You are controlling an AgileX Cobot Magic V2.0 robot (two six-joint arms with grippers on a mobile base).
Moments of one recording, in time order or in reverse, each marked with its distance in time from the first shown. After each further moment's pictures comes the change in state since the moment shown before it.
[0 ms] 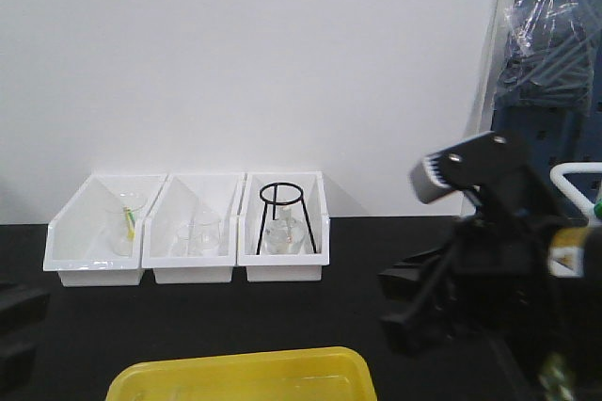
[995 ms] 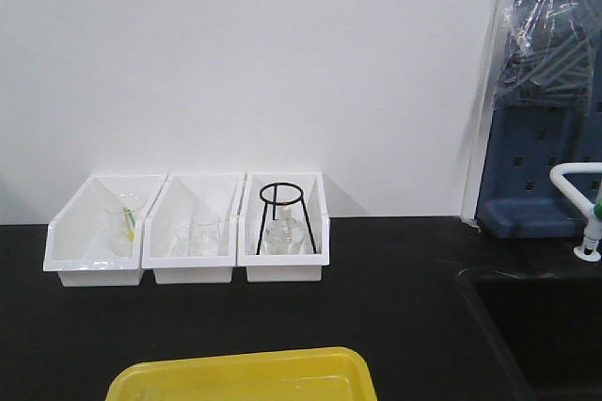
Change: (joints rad) left arm 0.000 -0.464 0.520 -0.222 -0.278 0.251; right arm 0.000 -0.799 0.742 0.004 -0.503 -0.001
